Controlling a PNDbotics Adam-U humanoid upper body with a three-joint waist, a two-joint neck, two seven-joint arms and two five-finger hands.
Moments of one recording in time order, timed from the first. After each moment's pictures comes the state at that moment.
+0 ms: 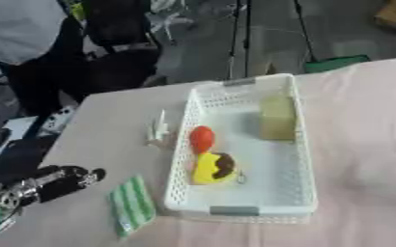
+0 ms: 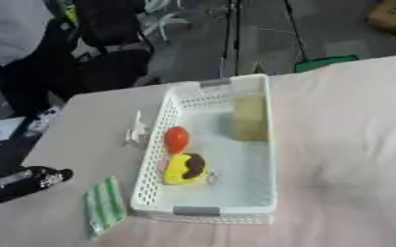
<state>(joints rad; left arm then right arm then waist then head) -0.51 0.87 -0.58 -1.64 -0.16 0.66 -0.41 -0.17 -0.62 -0.29 -1.98 0.63 -0.13 -0.91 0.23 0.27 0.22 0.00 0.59</state>
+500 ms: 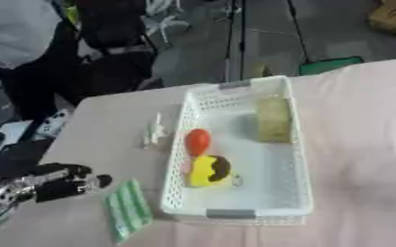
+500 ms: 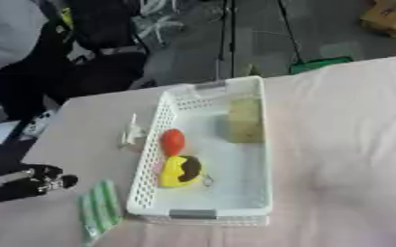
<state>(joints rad) -0.46 0.87 -0.51 -1.74 -0.32 0.30 -0.51 -0.17 -0.62 -0.29 -1.98 0.63 -0.12 -0.91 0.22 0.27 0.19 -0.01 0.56</state>
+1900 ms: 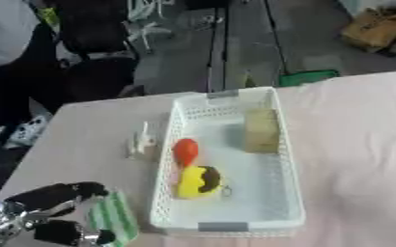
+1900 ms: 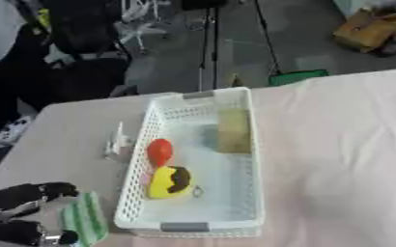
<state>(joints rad) -0.44 0.76 -0.48 -1.55 -0.60 0.06 -0.44 -0.19 -0.61 -0.28 -1.98 0.62 -0.14 -0.91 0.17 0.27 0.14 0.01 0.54</state>
